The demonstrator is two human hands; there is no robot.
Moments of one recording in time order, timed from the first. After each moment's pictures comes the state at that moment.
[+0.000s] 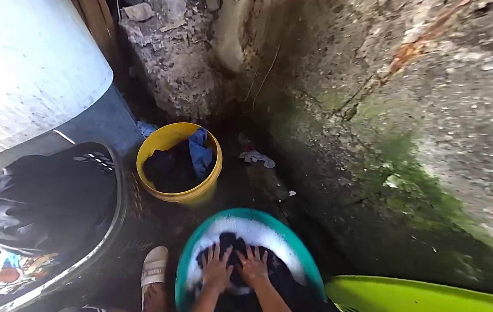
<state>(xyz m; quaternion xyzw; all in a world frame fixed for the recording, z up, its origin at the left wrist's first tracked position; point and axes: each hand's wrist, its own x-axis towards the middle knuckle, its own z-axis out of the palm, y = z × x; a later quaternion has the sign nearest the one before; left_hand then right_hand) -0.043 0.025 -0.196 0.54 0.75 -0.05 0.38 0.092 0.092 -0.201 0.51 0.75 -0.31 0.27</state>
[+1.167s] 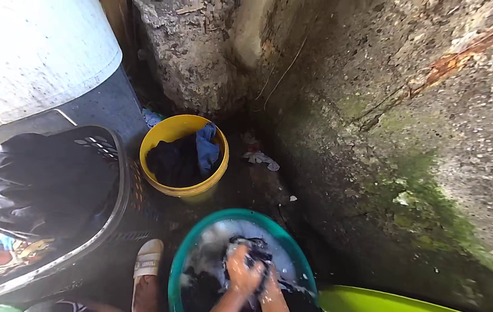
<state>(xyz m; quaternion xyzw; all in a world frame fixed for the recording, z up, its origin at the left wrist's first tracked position) 0.035 0.044 -0.122 0.38 0.72 0.50 0.29 0.094 0.067 -0.116 0.59 0.18 -0.67 -0.41</state>
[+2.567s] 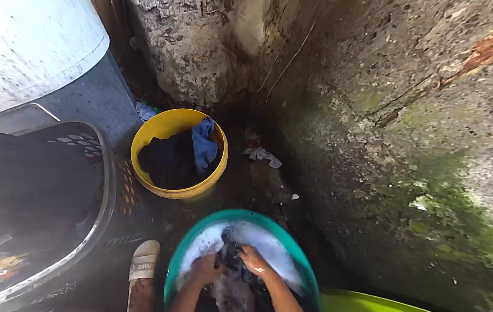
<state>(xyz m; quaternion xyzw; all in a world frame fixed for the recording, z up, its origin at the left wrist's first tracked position) -0.066 0.027 -0.222 0.48 0.71 -0.01 0.51 0.102 0.139 -0.171 0.48 0.68 -0.53 0.16</state>
